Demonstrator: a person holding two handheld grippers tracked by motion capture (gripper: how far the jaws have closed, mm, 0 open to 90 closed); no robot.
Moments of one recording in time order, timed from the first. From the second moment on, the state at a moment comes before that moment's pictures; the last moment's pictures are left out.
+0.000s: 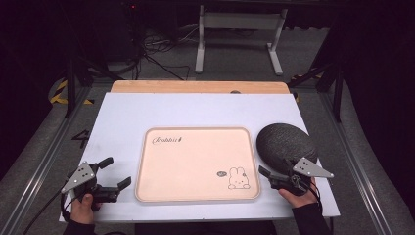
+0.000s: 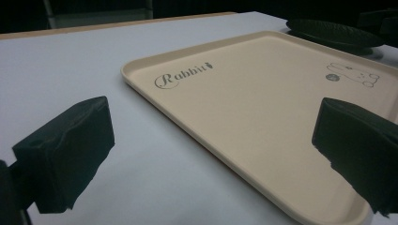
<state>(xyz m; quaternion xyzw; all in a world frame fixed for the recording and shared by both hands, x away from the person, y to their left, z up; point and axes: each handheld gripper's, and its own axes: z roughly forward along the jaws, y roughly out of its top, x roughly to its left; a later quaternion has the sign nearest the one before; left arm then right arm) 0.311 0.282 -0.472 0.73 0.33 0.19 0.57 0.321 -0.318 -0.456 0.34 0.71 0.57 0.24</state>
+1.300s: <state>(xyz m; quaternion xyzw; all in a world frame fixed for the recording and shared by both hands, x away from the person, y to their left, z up) 0.312 0.283 -0.472 0.72 0.34 0.18 0.57 0.297 -0.333 -0.407 0.23 0.81 0.36 0.40</state>
